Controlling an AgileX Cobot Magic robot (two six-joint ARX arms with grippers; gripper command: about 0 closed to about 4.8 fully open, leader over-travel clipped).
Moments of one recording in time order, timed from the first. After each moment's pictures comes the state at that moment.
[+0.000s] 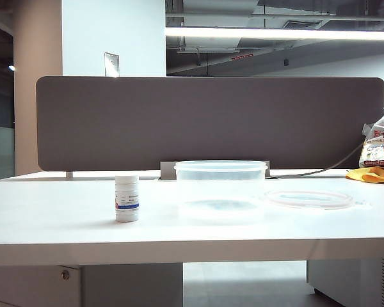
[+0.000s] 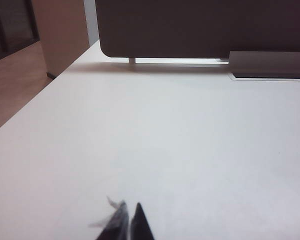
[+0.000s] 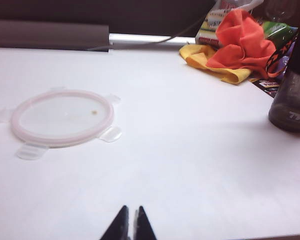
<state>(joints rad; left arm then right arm) 0.10 0.00 0.01 -0.04 0.02 -0.02 0.02 0.00 0.01 -0.11 0.10 -0.02</state>
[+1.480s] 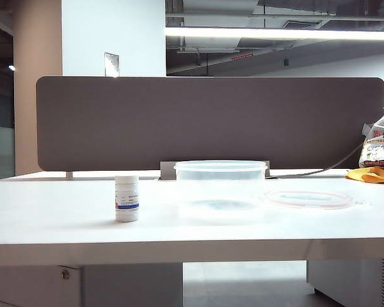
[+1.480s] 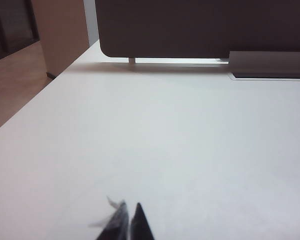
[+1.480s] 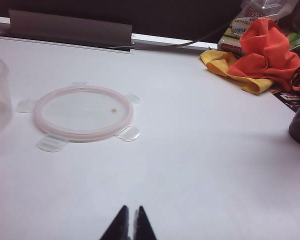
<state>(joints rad) 0.10 0.00 0.01 -0.04 0.02 -0.02 0.02 0.00 0.01 -0.11 0.03 -0.07</state>
